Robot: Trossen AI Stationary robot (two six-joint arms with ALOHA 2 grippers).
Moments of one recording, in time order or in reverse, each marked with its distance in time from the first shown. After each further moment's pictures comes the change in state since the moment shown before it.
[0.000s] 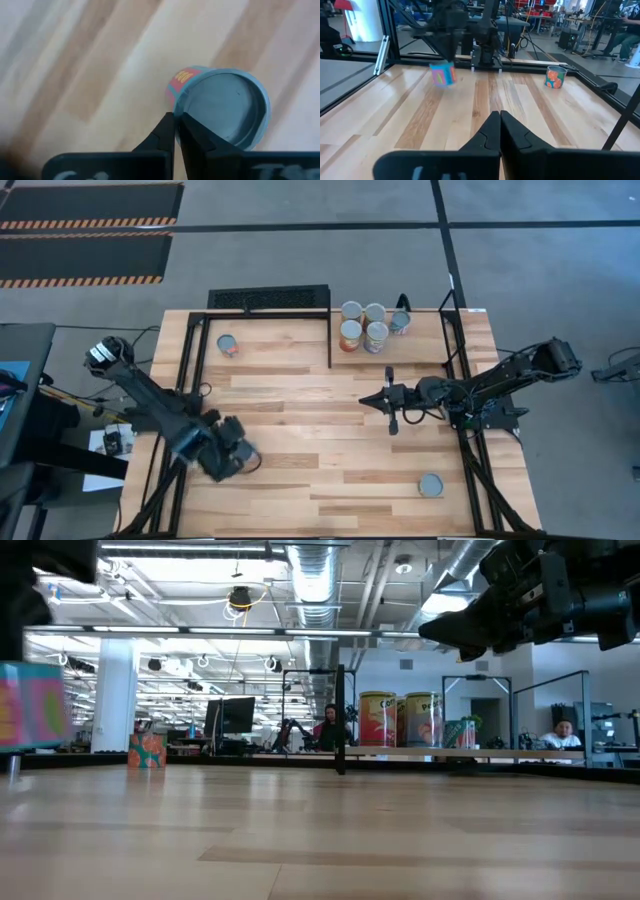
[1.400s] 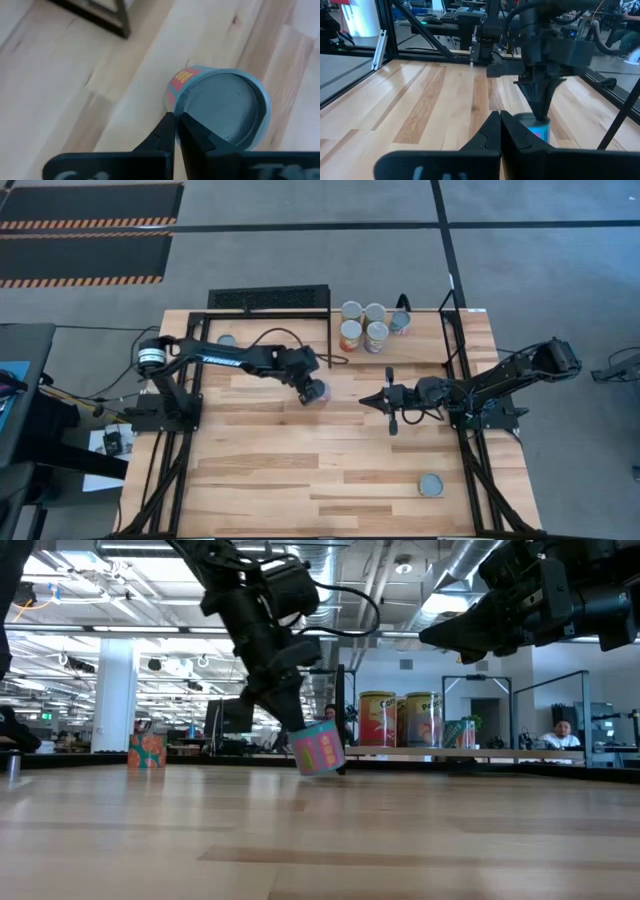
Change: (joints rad) left arm 0.920 0.440 0.255 0.605 0.287 0.990; right arm 0.000 0.000 0.000 -0.024 0.007 0.000
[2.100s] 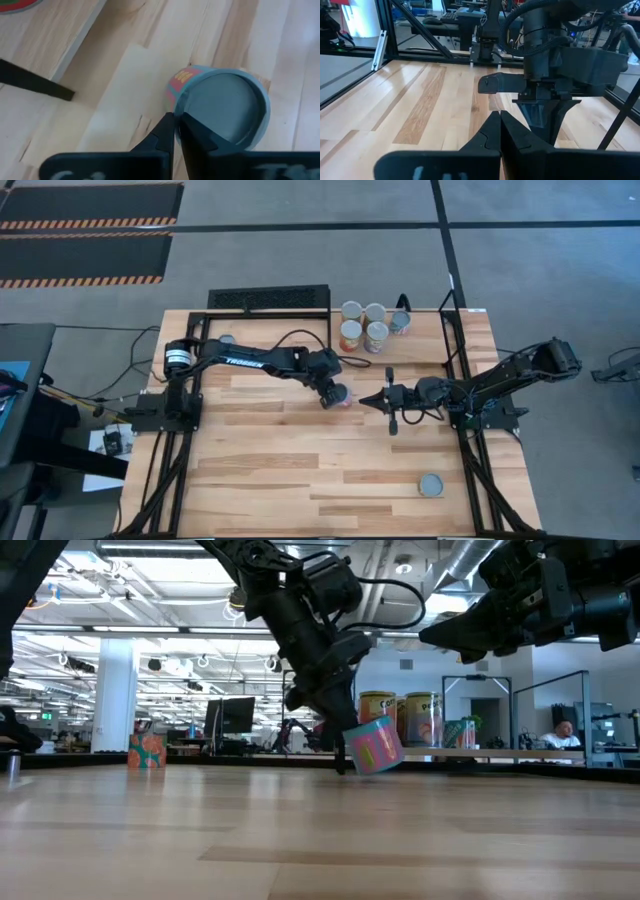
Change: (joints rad) left arm -0.035 0.197 0.246 0.014 0.058 0.007; right arm 0.000 0.000 0.000 0.002 0.000 0.000
